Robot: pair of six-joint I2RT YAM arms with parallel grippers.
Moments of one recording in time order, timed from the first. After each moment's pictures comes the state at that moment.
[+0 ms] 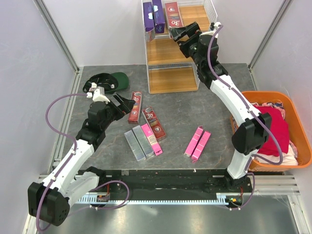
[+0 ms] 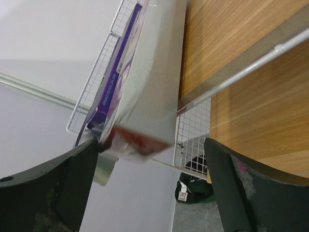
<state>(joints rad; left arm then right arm) -0.32 0.93 0.66 -0.02 0.00 -0.79 0.41 1.82 1.83 0.07 0.08 1.04</state>
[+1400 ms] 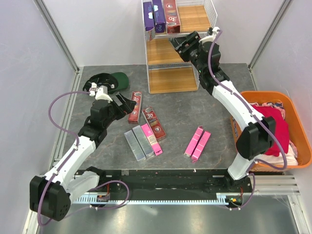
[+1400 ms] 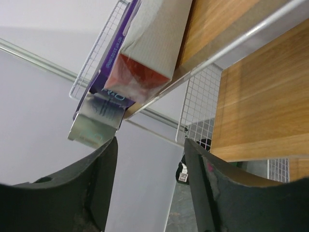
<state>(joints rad) -0.32 0.98 0.68 -0.03 0.00 -0.74 0.41 1.75 1.70 0.16 -0.02 1.01</state>
